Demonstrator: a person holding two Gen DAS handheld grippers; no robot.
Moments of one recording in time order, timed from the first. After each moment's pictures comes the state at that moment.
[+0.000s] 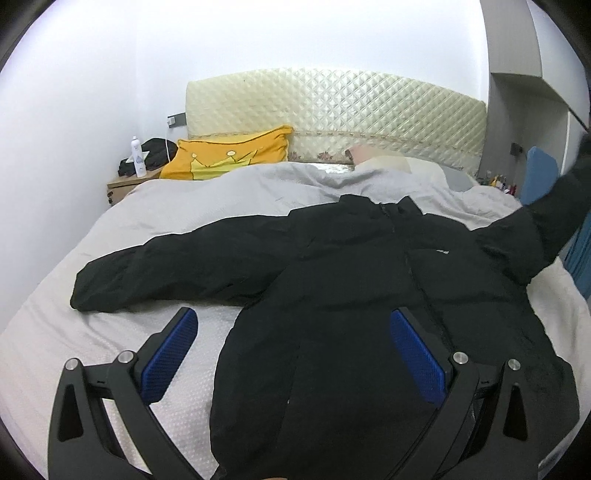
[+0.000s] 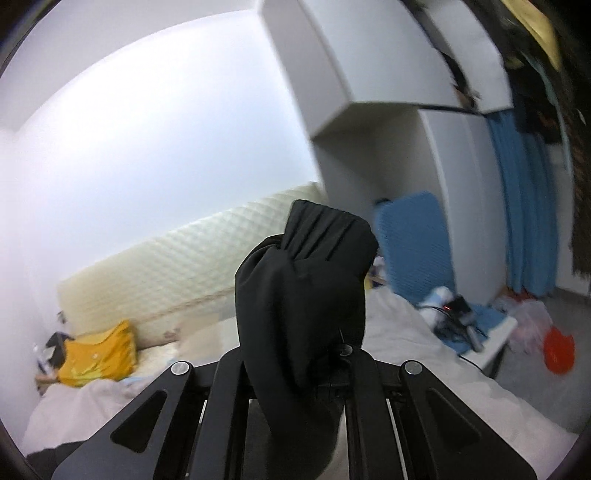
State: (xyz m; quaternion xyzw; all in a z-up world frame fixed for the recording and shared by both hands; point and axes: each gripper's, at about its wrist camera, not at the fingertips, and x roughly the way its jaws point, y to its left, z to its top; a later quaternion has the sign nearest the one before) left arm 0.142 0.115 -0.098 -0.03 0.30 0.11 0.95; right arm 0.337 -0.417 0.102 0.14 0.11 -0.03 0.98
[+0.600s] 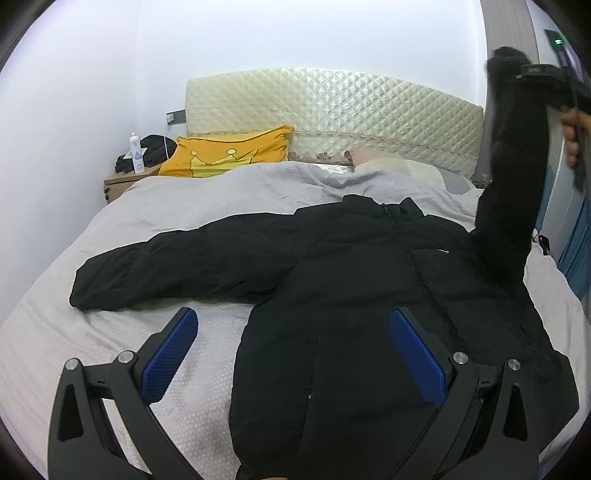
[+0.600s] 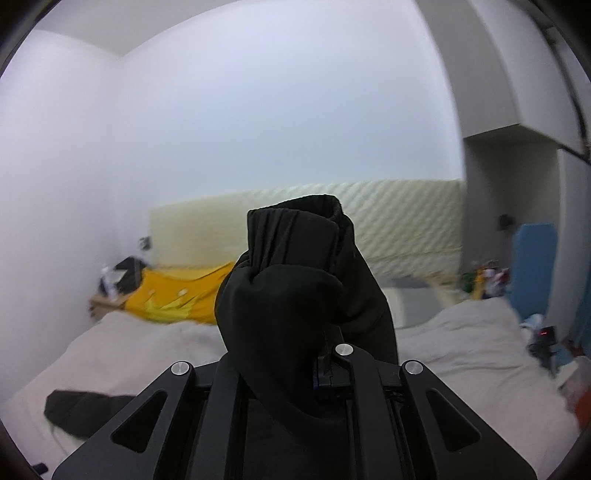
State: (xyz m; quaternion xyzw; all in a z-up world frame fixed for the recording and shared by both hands) left arm 0.134 0.145 -0.101 -0.04 0.30 0.09 0.95; right arm 0.347 -0.142 0.086 0.03 0.15 0.16 0.98
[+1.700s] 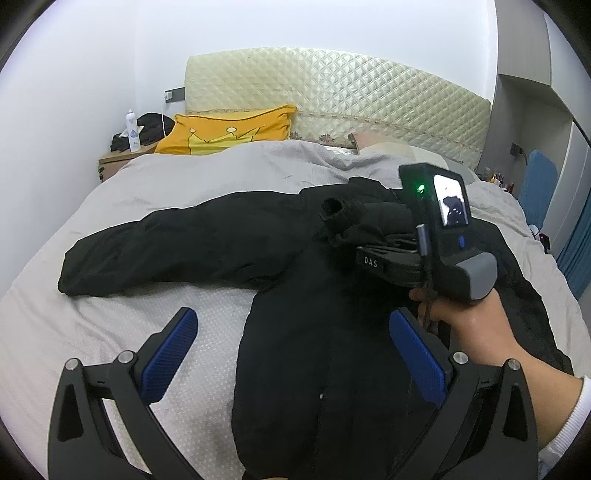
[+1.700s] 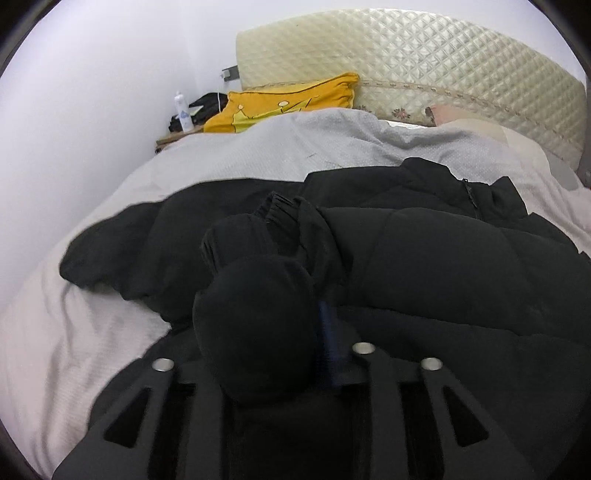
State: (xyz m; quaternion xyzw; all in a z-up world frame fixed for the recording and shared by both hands) left arm 0.150 0.166 -0.119 -0.06 0.33 0.09 0.94; right arm 0.326 0.072 -0.166 -0.04 0.39 0.31 0.87
